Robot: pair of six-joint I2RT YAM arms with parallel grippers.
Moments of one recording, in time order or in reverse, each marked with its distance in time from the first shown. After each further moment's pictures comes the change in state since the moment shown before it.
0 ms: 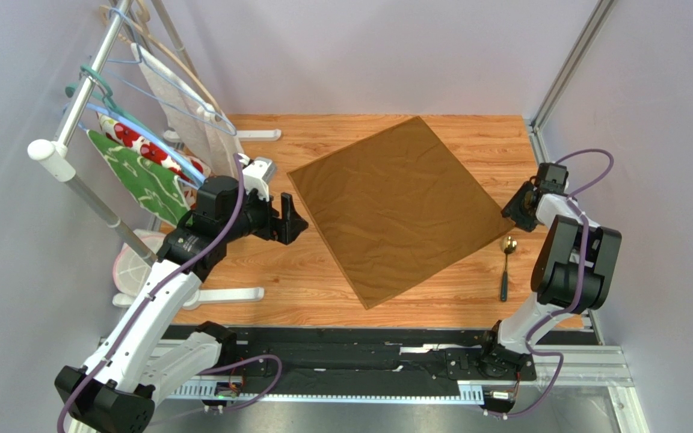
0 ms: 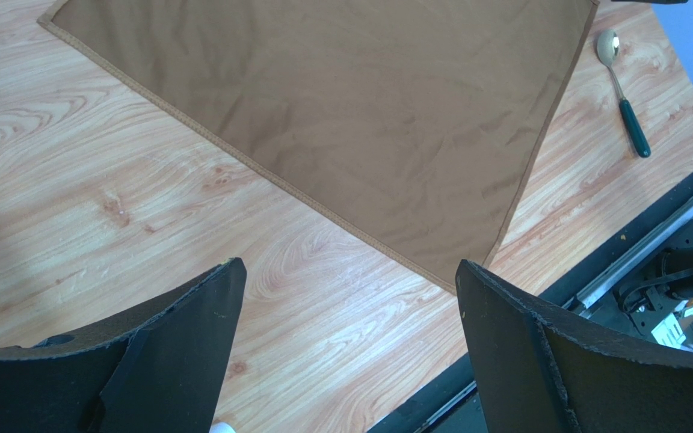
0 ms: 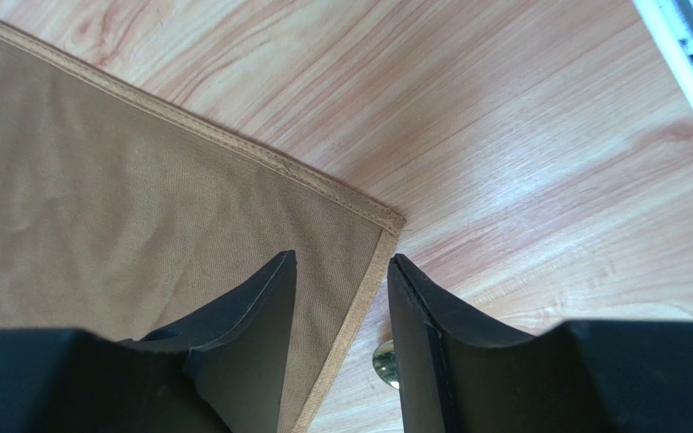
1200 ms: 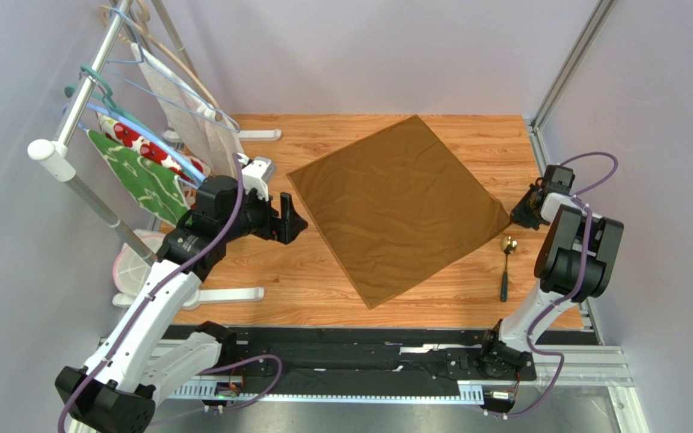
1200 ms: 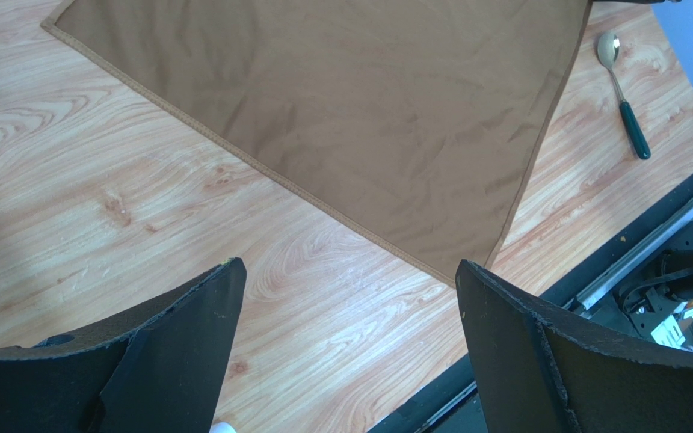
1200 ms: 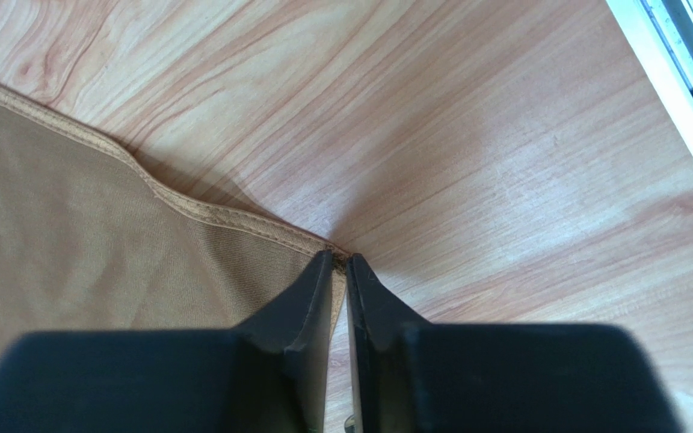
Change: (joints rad) left arm 0.008 0.000 0.000 0.000 0.004 0.000; right arm -0.048 0.116 0.030 0.066 -0.049 -0.034
